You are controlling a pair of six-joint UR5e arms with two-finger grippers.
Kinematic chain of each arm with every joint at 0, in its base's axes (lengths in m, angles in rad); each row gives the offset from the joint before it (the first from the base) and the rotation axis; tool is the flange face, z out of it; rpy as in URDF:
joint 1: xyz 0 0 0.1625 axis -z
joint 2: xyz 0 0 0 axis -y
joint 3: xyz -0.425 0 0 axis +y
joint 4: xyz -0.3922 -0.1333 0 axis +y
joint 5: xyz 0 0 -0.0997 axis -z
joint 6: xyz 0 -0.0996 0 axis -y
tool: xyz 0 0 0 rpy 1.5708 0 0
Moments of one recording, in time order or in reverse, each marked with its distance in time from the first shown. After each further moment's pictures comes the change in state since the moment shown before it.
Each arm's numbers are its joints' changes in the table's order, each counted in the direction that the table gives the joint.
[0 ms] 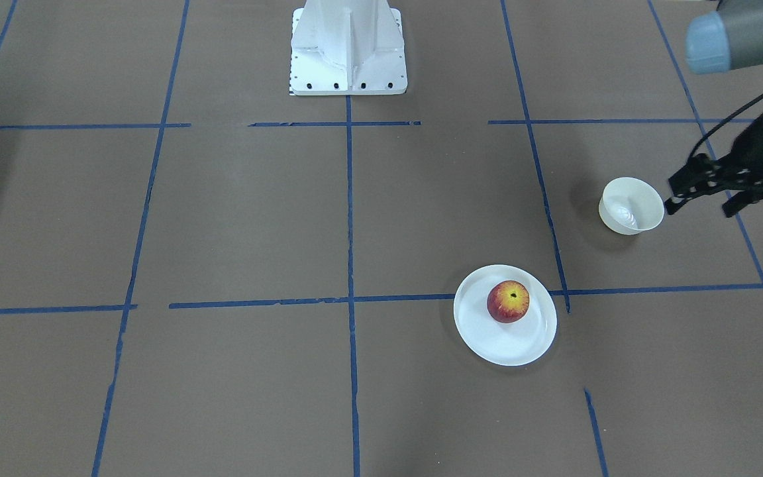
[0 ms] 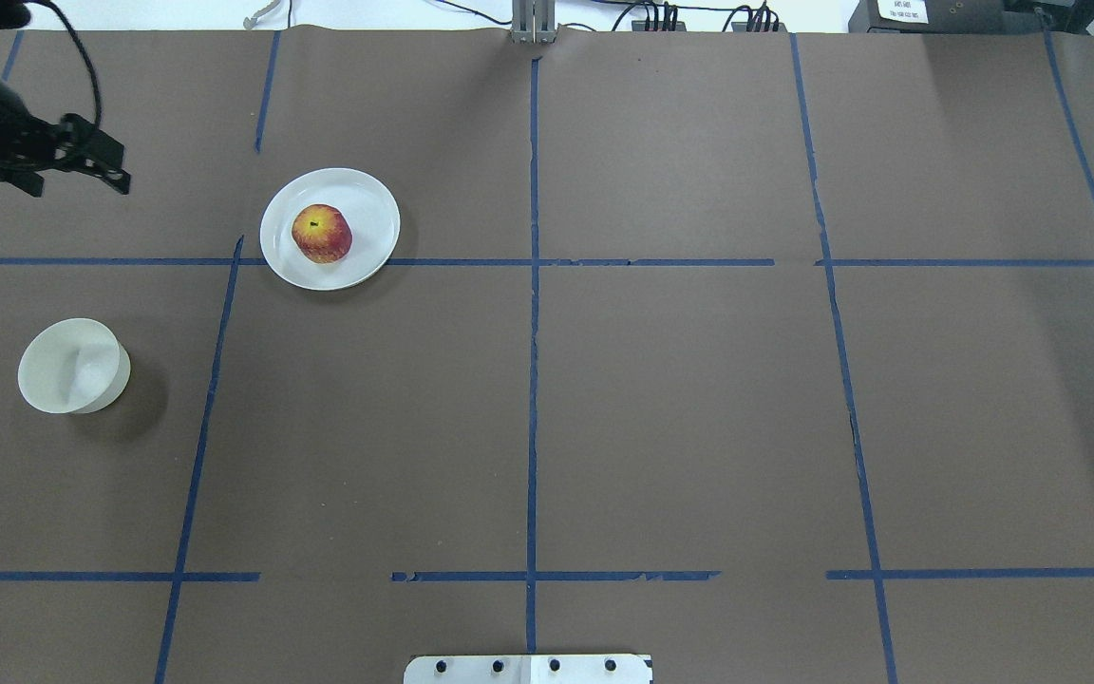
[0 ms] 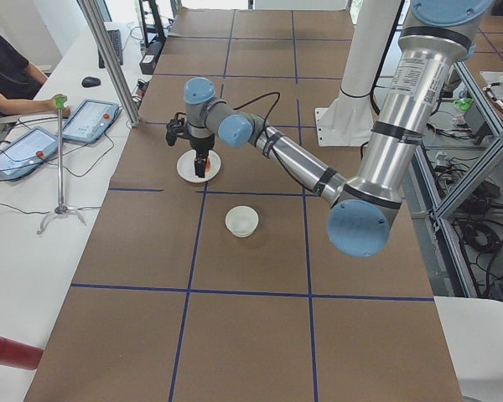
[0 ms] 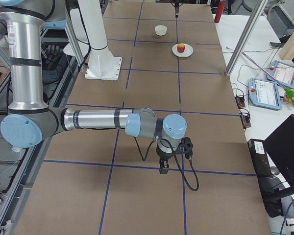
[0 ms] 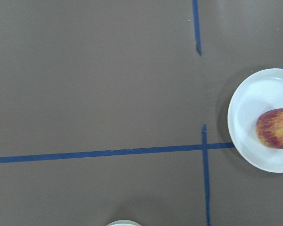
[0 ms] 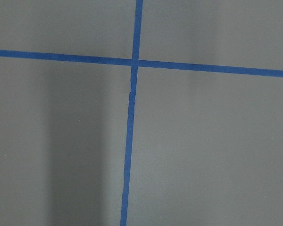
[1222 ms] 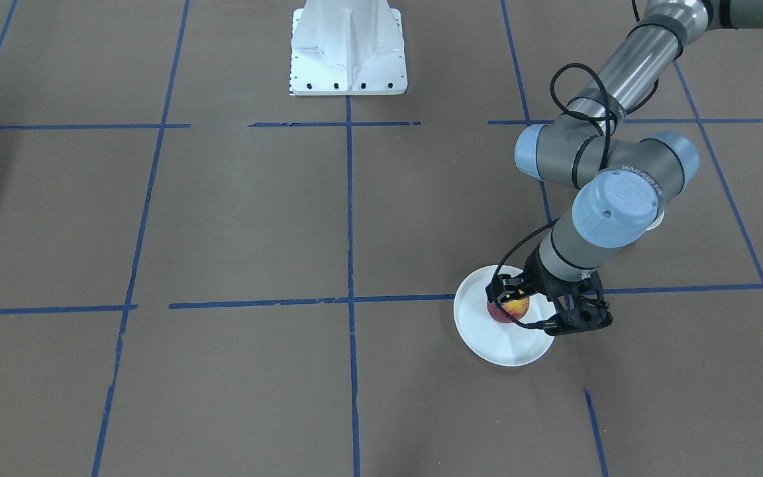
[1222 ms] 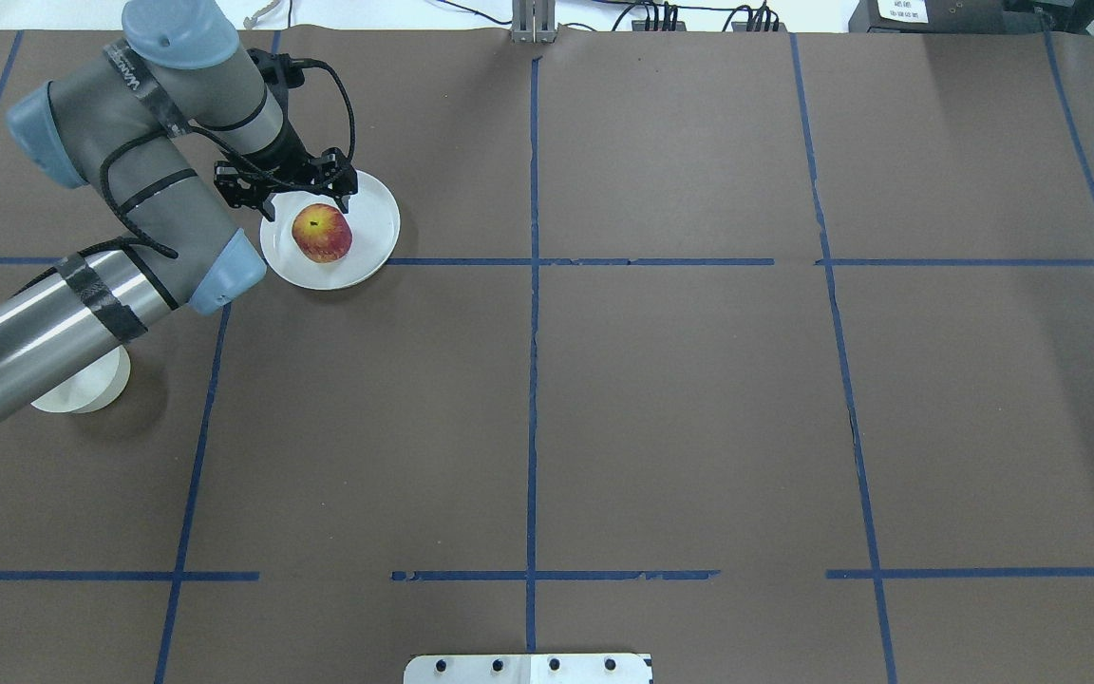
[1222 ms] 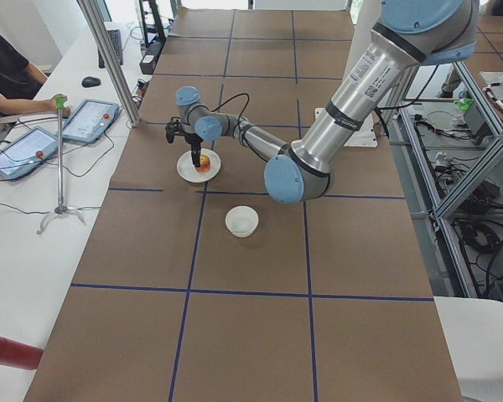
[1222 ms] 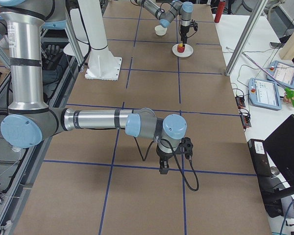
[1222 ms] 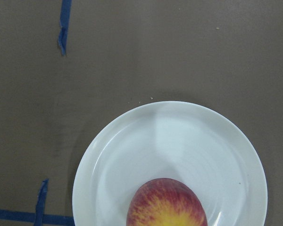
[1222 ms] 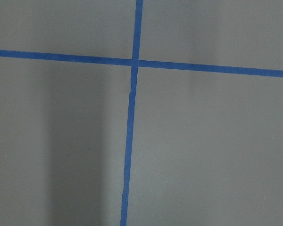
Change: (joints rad) left arm -0.190 -0.336 -0.548 0.241 0.080 -0.231; right arm 0.000 0.000 0.000 0.000 0.000 0.000
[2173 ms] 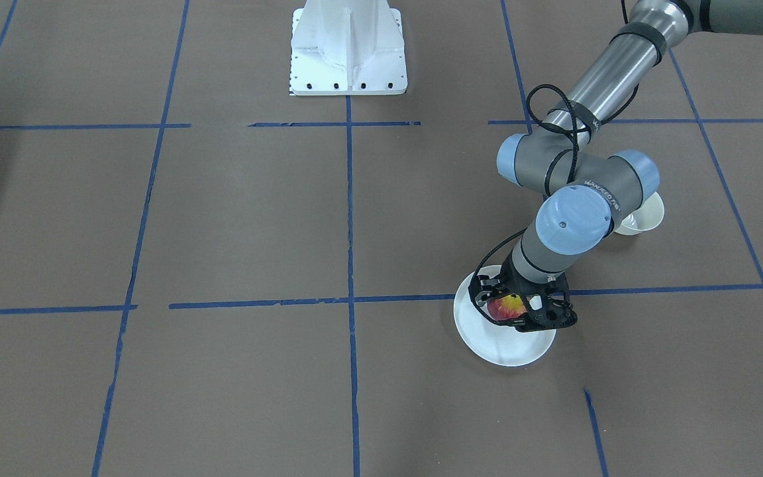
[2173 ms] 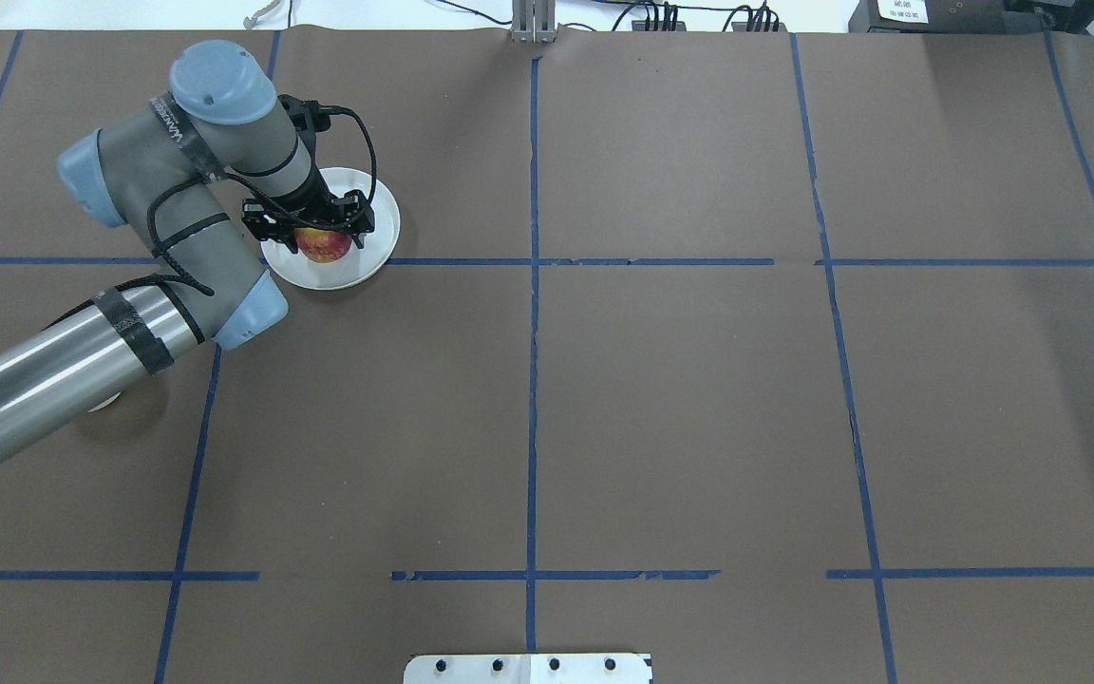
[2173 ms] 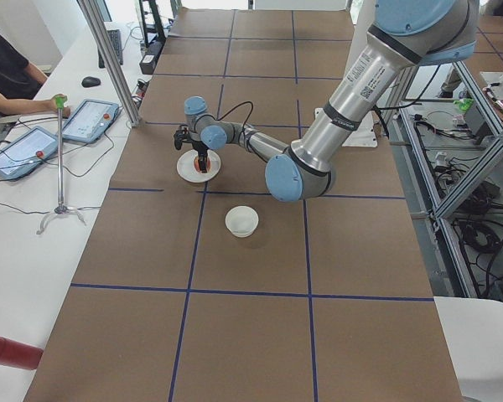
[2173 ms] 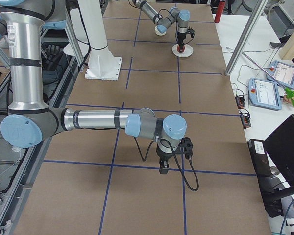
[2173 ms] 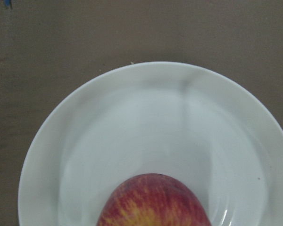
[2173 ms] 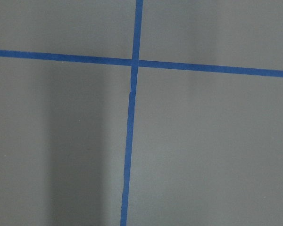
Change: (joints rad) left arm -0.056 -0.005 -0.070 0.069 0.027 -0.009; right arm 0.000 0.000 0.000 0.000 0.000 0.000
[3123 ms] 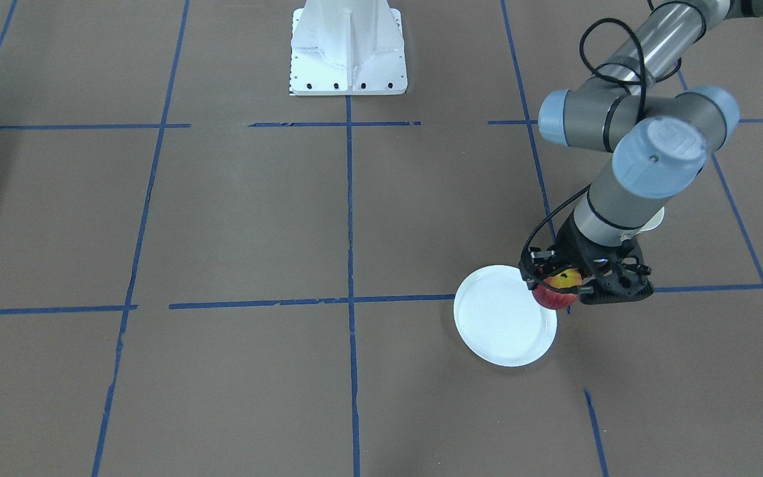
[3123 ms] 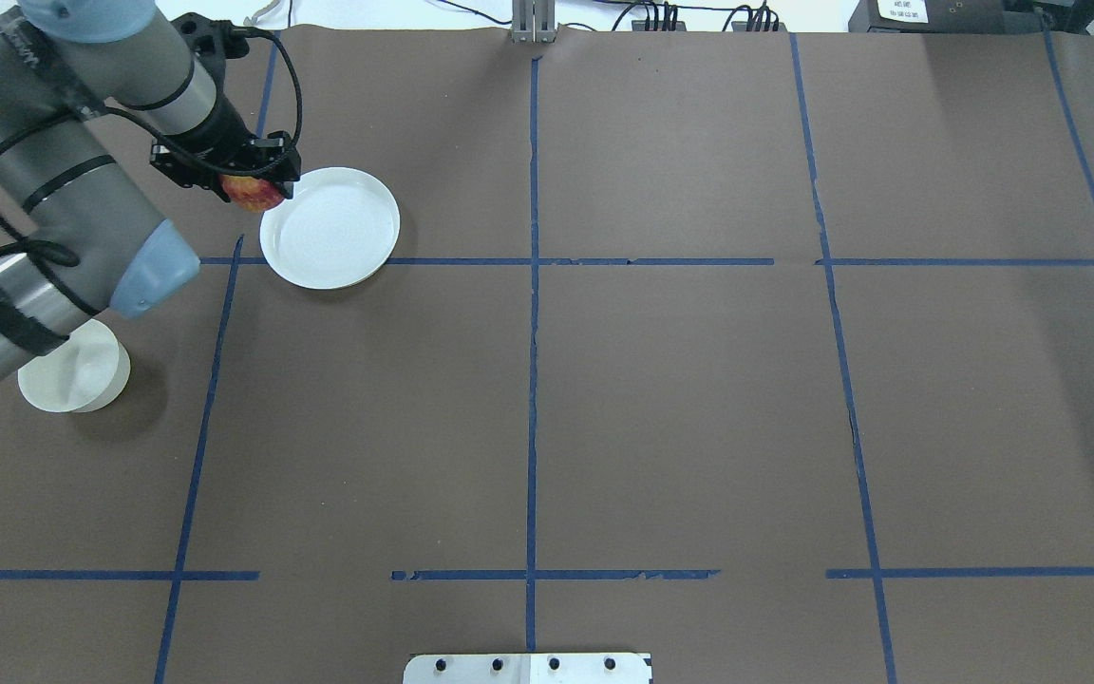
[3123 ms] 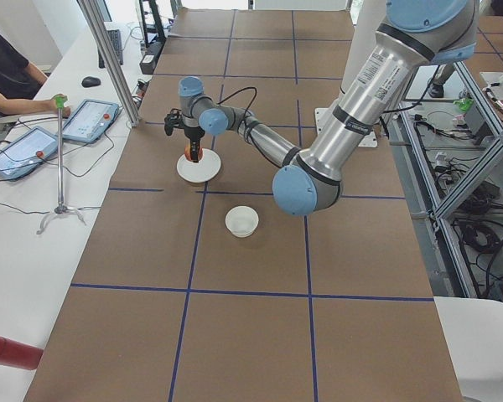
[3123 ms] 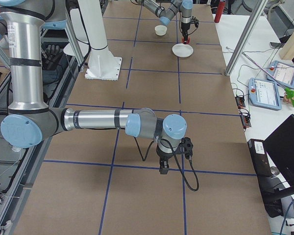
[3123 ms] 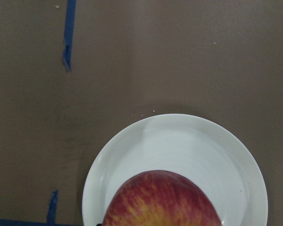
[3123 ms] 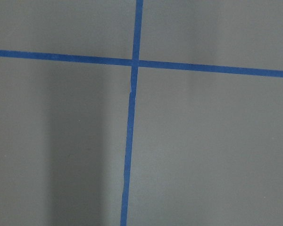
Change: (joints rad) left arm 0.120 0.177 0.404 -0.213 -0.009 0.117; right arm 0.000 0.000 0.000 0.000 0.000 0.000
